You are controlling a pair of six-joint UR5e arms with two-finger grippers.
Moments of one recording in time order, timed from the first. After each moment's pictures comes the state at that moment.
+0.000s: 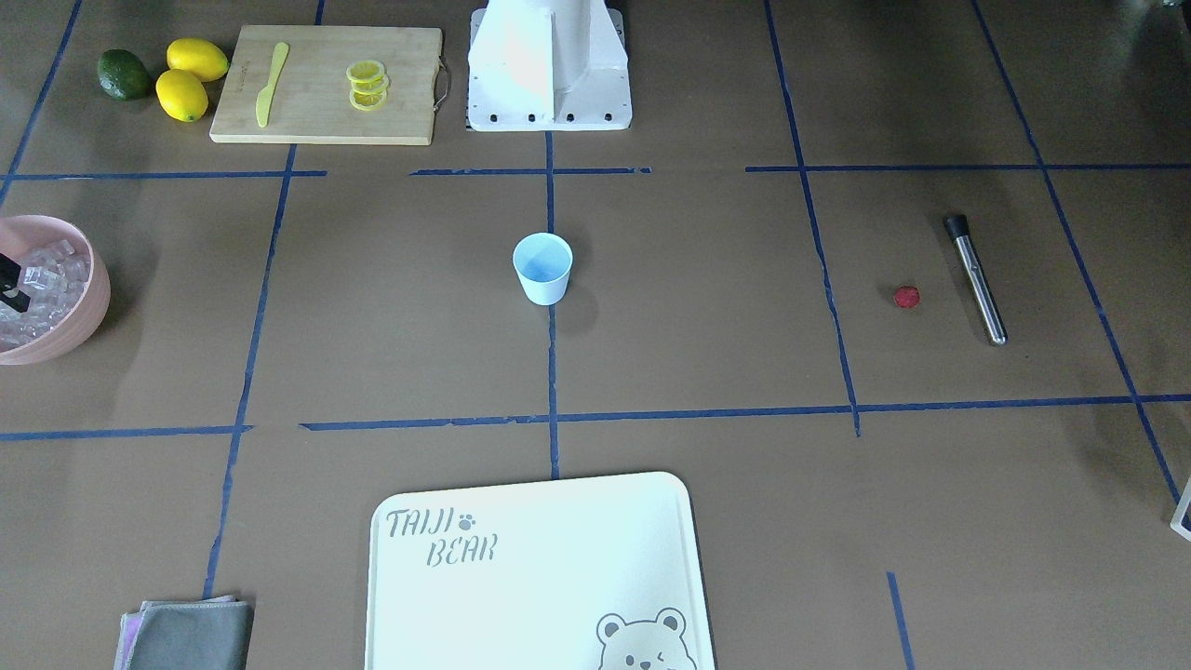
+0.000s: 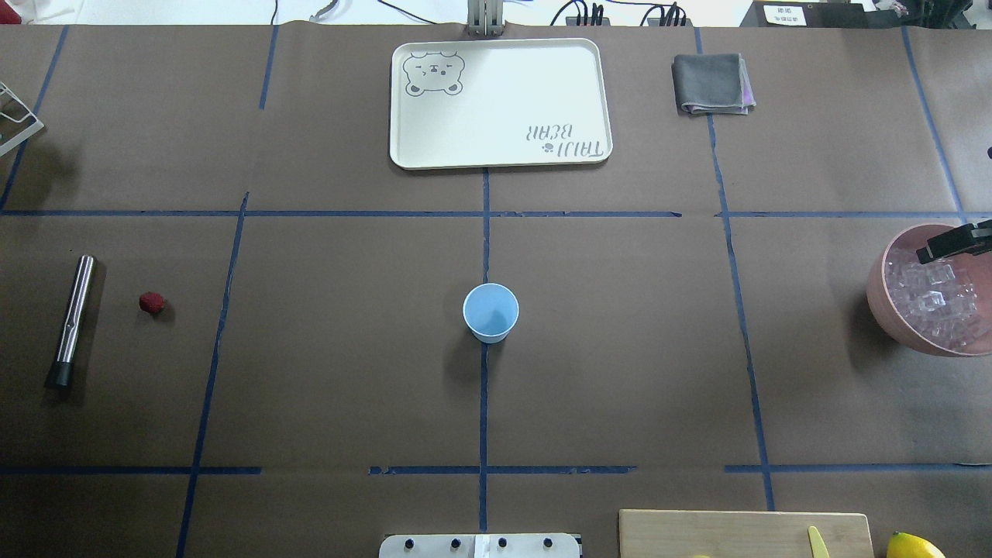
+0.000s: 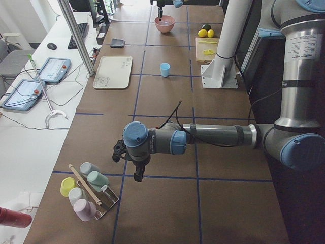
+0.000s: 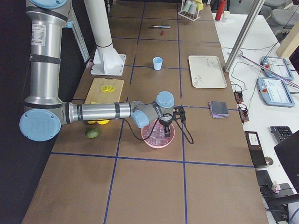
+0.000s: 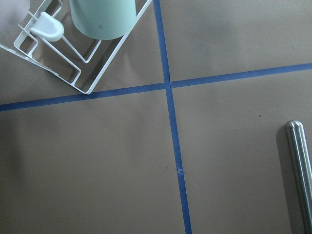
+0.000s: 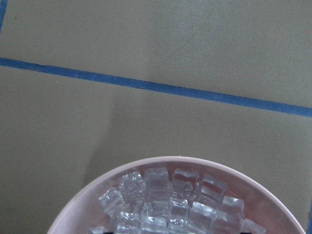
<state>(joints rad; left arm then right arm) -1.58 -1.52 -1.63 -1.60 -2.39 0.12 1.19 -1.68 1.69 -1.09 2.28 0.43</state>
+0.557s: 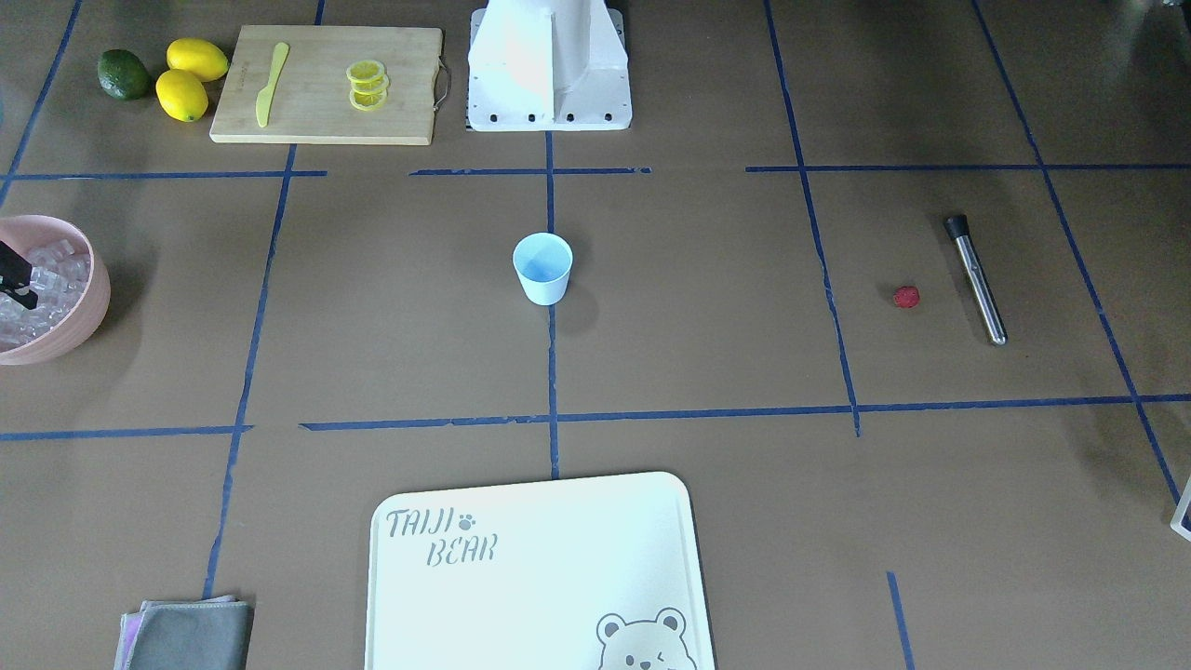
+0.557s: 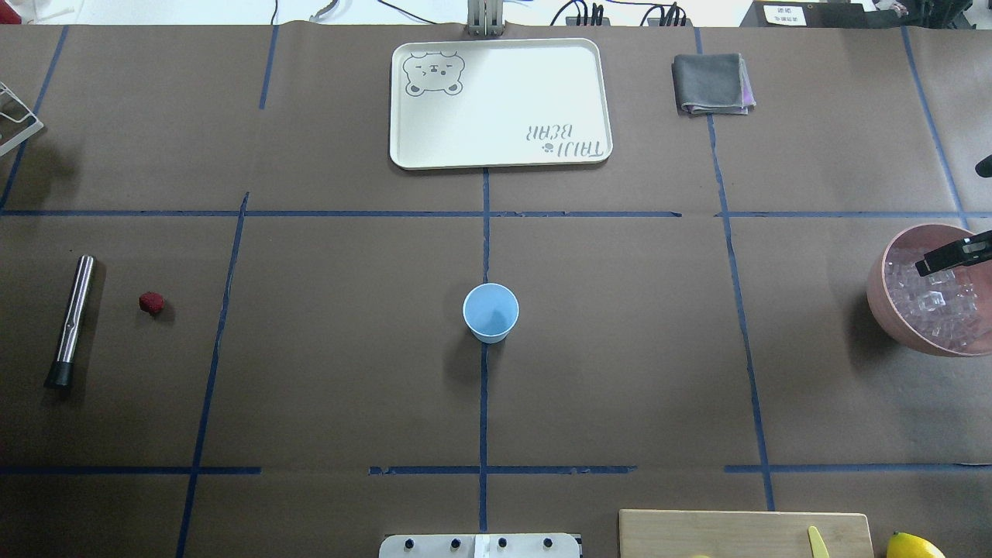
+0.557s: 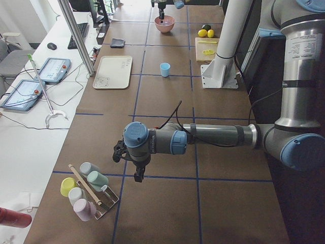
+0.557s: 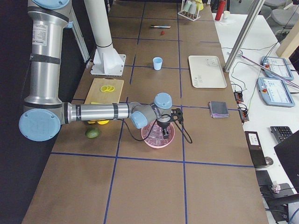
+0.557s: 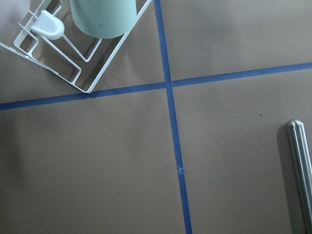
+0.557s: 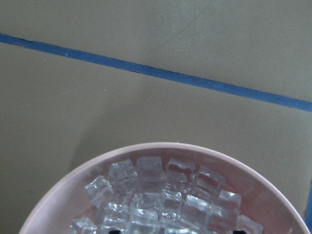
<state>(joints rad) -1.58 -1.52 -1.63 -1.60 -2.39 0.12 1.16 -1.69 1.68 -1.09 2.24 0.39</state>
